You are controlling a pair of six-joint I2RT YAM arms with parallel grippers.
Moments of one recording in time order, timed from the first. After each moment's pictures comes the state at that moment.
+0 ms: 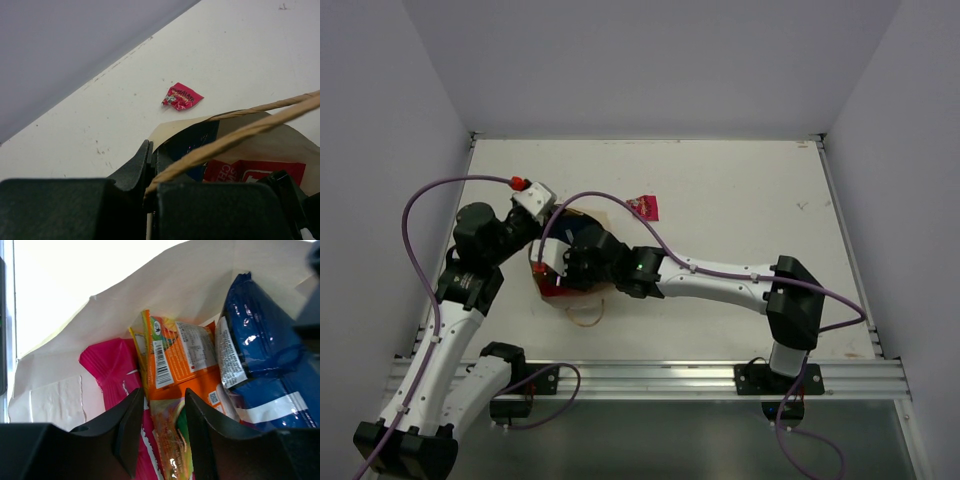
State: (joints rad) left arm -0.21 0.78 0.82 -0.20 0.46 0.26; right arm 1.19 1.79 1.43 -0.15 -0.04 -0.38
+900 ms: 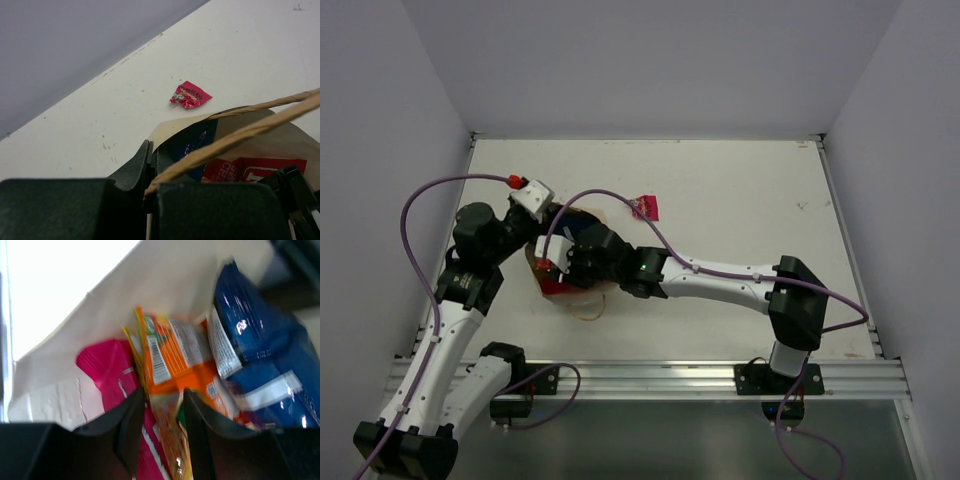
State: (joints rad) left arm -0.21 0.79 0.82 -0.19 0.42 0.24; right arm 1.18 1.78 1.39 -0.09 -0.03 -0.36
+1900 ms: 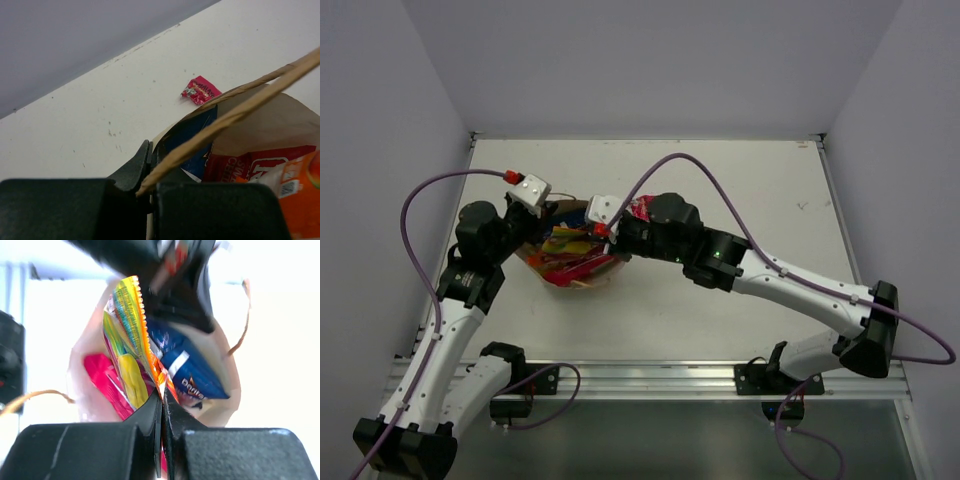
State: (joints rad) left arm -0.21 0.80 0.82 -0.20 0.31 0.19; right arm 1.09 1.43 1.33 -0.13 -0.13 -0.33
